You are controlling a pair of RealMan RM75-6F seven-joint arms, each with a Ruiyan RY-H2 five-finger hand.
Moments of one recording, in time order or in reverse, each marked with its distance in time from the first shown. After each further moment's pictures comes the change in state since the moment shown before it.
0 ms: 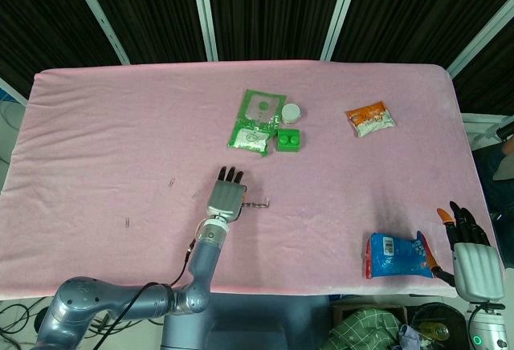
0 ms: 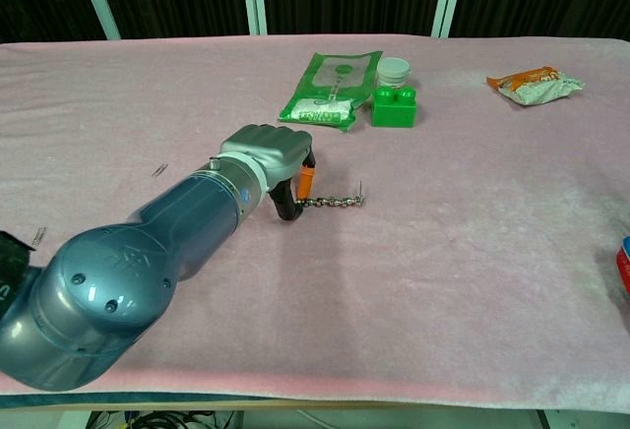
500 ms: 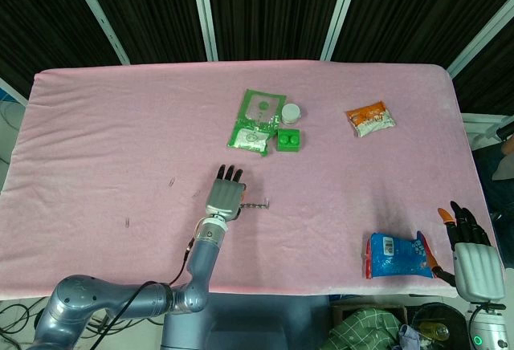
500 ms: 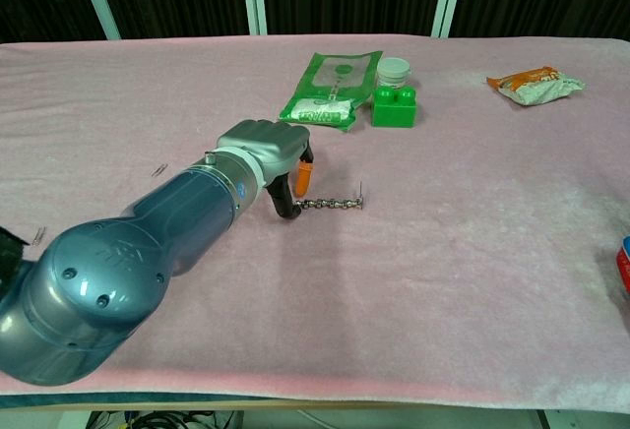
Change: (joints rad) left arm -0.004 0.019 0.010 -0.021 -0.003 0.011 -0.017; right arm 0.000 0.002 0.000 -0.001 0.002 0.002 0.002
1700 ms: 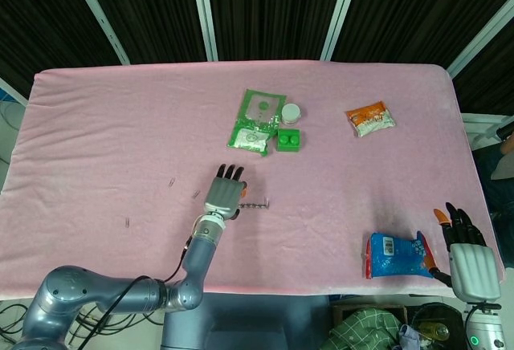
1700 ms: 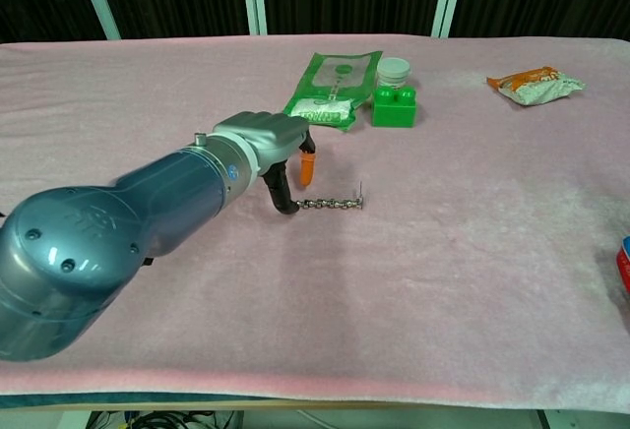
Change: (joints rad) left arm -0.038 0.082 0.023 -0.096 -0.060 -0.002 -0.039; right arm 0.006 -0.007 -0.013 0.002 -0.004 -0.003 -0.019
